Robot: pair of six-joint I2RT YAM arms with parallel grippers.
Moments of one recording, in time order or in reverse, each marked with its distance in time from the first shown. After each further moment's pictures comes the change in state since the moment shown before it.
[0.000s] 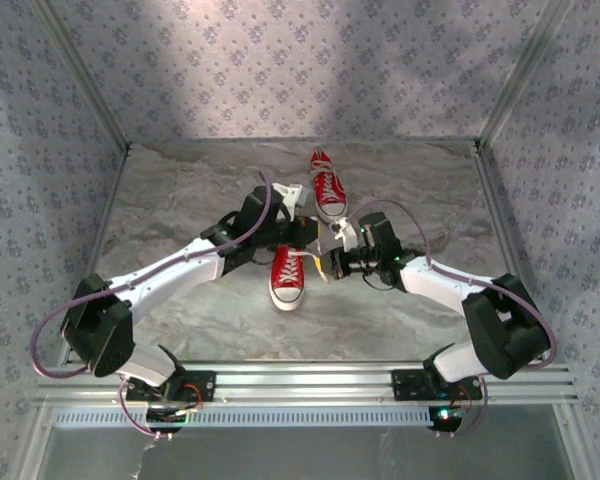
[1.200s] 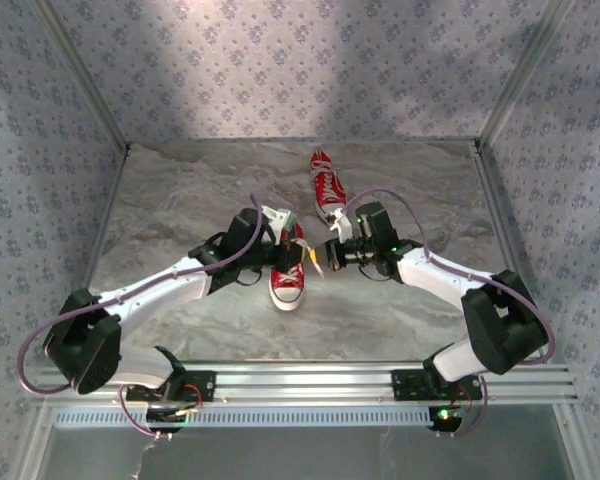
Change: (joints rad) left arm 0.021 -0.096 -0.212 0.026 0.032 0.108; right arm 0.008 0.028 0.094 -0.047 -0.029 -0.022
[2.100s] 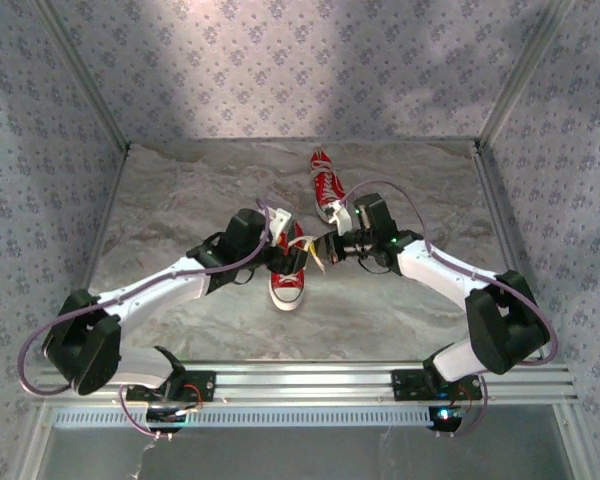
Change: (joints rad) left arm 0.030 -0.026 -0.017 -0.023 -0.137 0.303; right arm 0.000 0.000 0.100 -0.135 0.034 -0.033
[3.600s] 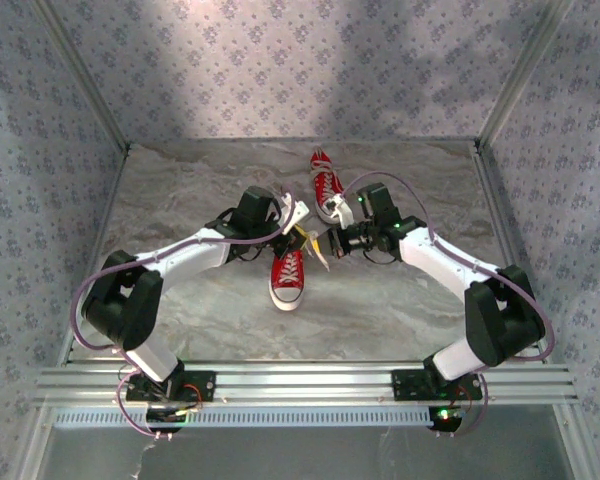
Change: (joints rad) left arm 0.097 0.292 0.200 0.004 0.283 0.363; right arm -0.049 0.040 0.111 -0.179 -0.103 -0.098
